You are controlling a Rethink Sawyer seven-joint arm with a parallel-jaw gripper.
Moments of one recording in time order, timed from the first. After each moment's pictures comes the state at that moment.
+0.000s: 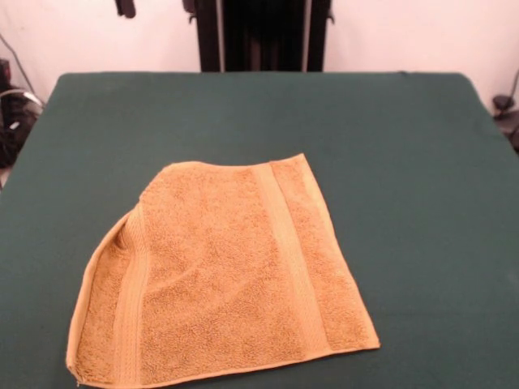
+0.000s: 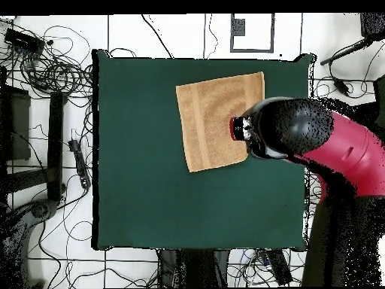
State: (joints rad) arm -0.38 -0.82 0.03 1.42 0.05 0.98 1.24
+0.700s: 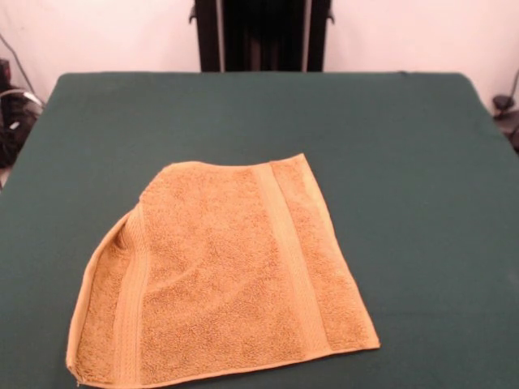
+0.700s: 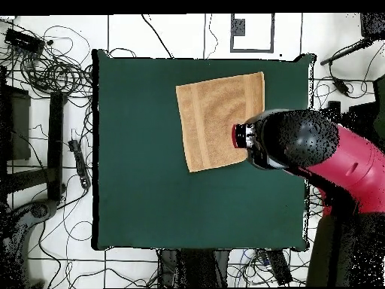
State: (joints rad) arm -0.38 -0.86 0.00 1.47 0.07 0.96 1.24
